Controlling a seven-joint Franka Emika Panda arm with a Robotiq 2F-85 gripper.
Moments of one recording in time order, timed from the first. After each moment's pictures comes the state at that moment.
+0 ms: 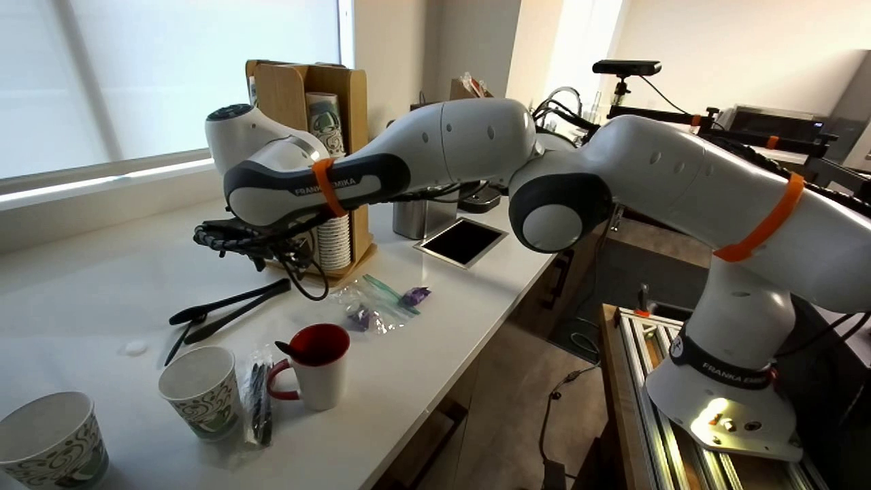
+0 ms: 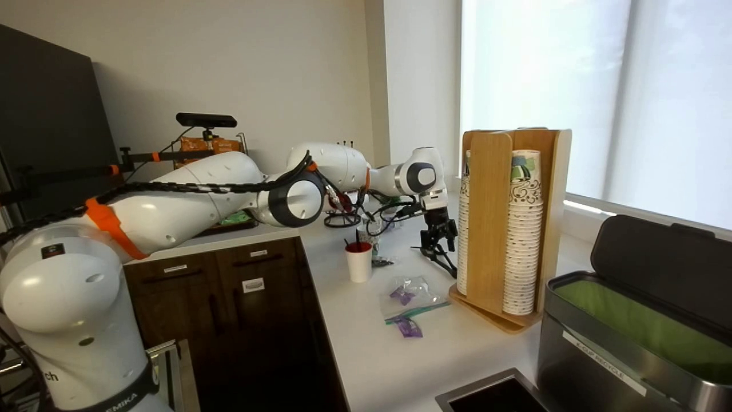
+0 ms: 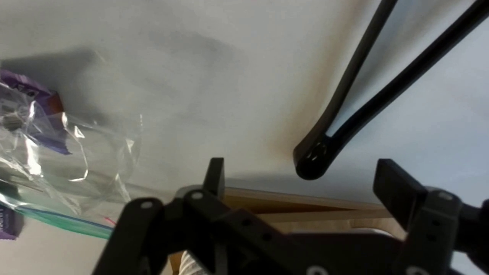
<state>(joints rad) 0.17 1.24 -0.20 -0.59 -0.05 1.86 1.61</state>
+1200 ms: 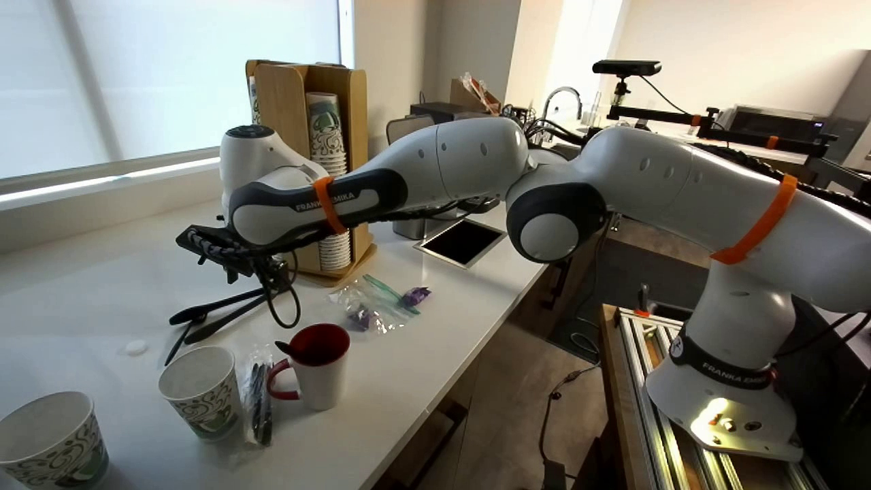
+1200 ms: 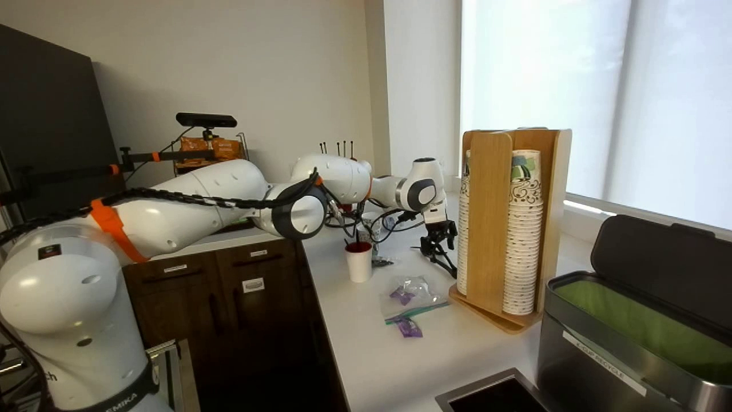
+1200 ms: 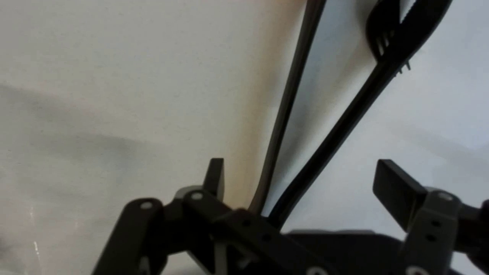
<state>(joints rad) 0.14 1.30 -0.12 -0.59 0.04 2.11 1.65</state>
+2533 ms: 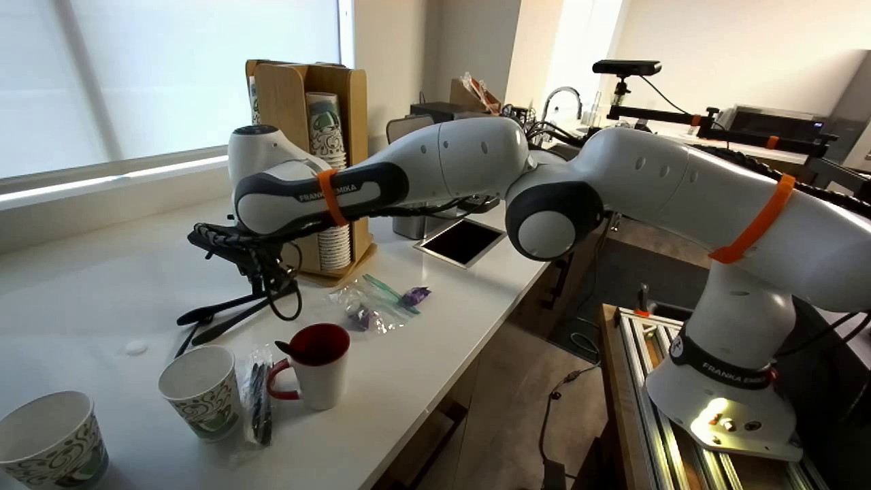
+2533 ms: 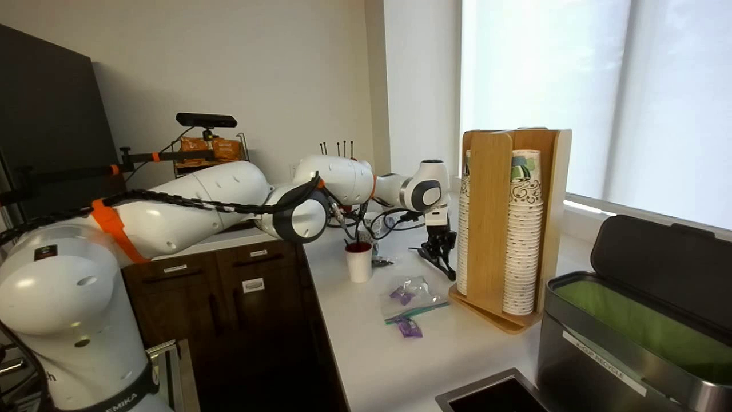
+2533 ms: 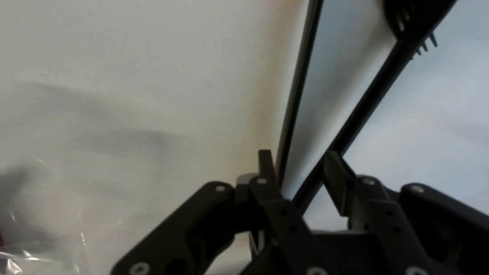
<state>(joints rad) 0.11 1.31 -0.10 -0.56 0.07 2.01 1.70</state>
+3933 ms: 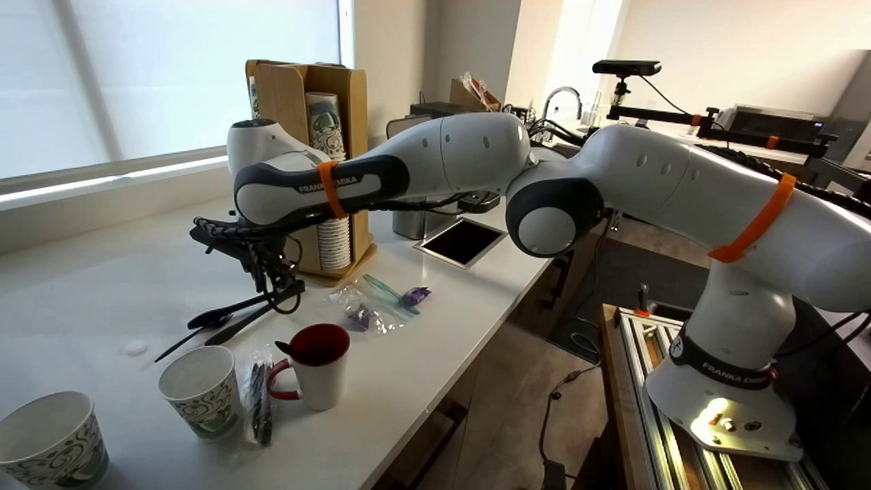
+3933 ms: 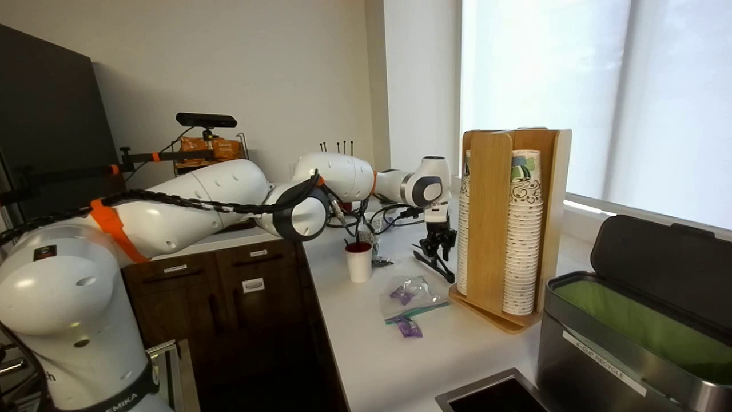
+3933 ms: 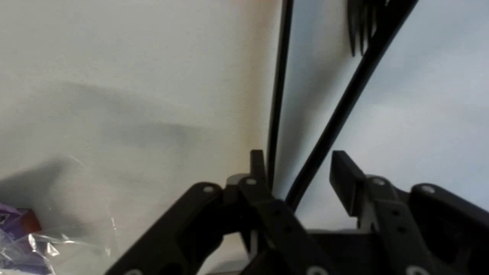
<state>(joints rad) 0.11 1.30 -0.10 -0.55 0.07 1.95 1.74</state>
